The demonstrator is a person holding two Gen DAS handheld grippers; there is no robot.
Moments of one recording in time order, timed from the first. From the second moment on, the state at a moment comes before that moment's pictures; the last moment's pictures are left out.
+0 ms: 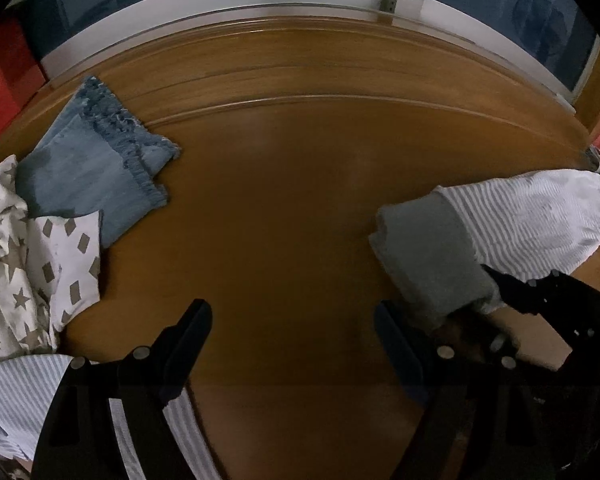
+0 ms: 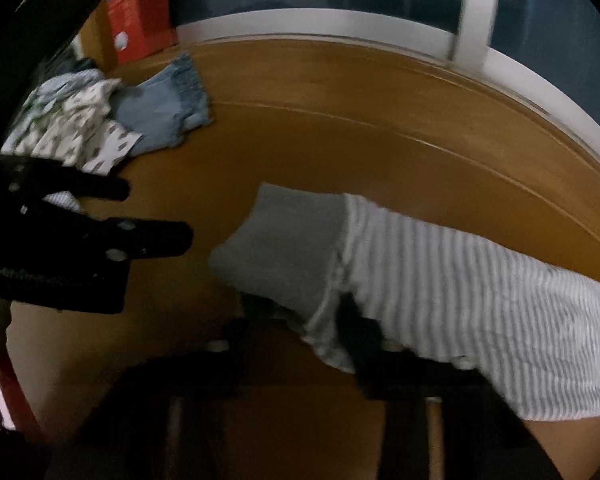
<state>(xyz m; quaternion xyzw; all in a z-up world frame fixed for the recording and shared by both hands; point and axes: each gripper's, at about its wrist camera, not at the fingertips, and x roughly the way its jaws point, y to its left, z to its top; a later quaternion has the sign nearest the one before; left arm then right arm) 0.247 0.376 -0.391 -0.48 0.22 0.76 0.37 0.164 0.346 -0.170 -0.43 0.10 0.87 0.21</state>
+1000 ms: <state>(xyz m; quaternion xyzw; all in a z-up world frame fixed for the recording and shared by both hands) 0.393 0.569 -0.366 -0.37 0.32 0.68 0.55 0.321 0.444 -0.143 -0.23 0.39 0.81 0.38</state>
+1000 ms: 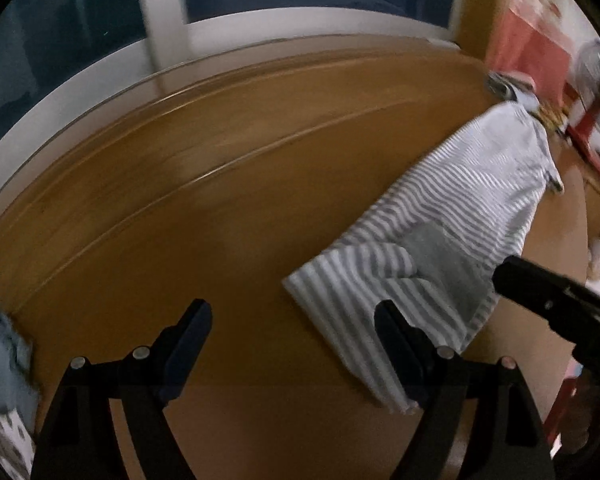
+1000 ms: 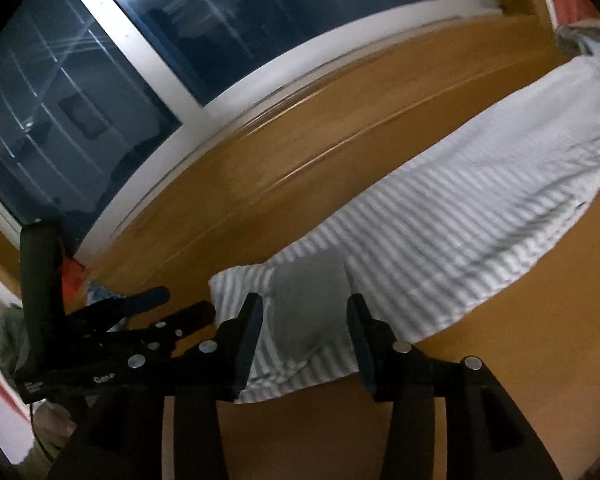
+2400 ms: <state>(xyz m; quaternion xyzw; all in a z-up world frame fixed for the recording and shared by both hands) 0.401 0.539 -0.377 -0.38 0.35 0.61 0.60 0.308 0.317 -0.130 -0.39 0.11 0.84 0.36</state>
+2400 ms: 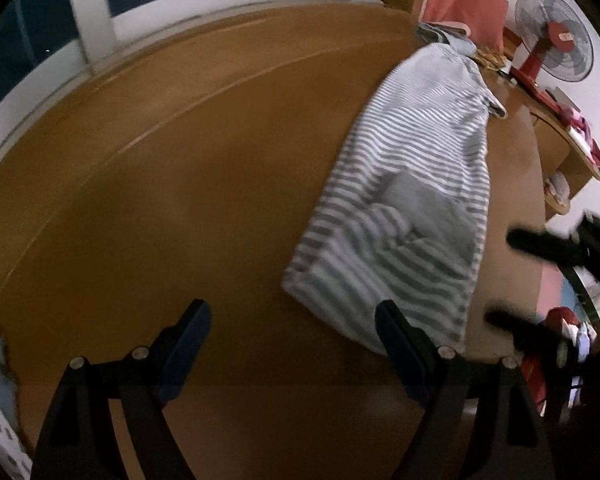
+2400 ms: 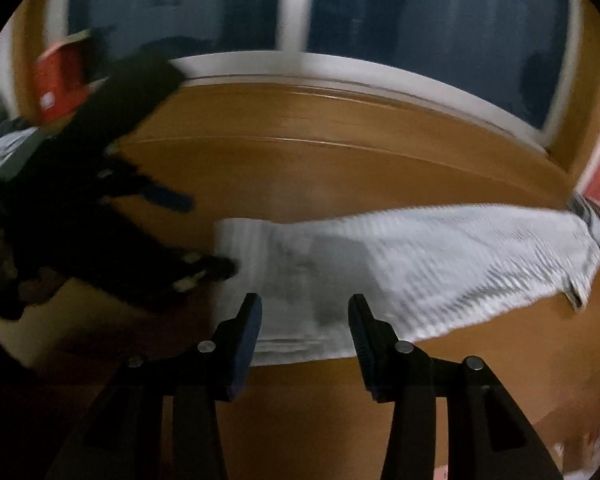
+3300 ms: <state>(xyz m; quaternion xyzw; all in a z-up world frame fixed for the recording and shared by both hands) 0.394 0.526 -0.365 -0.38 0.33 0.63 0.58 0.326 0.370 -0.089 -0.30 0.23 0.88 0.30</state>
